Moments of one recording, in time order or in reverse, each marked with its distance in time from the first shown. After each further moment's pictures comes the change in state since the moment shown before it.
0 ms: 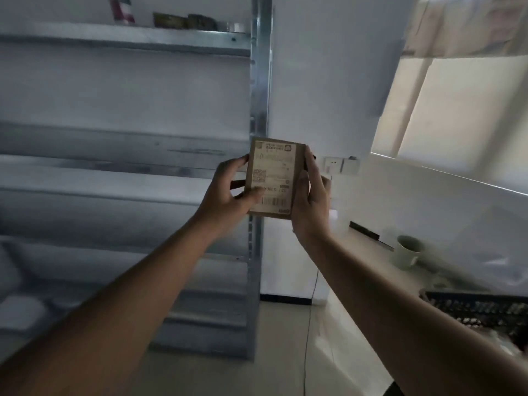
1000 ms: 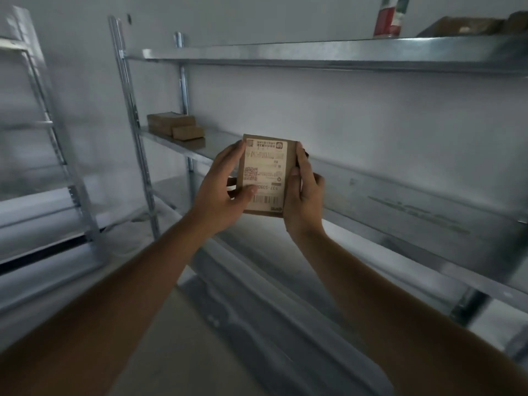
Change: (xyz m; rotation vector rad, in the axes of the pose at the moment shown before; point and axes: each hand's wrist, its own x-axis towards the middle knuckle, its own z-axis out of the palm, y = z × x) left_hand 0.041 -0.139 -0.458 0.598 0.478 0.060; right_hand 0.027 -0.017 0.552 0.306 -0.570 -0.087
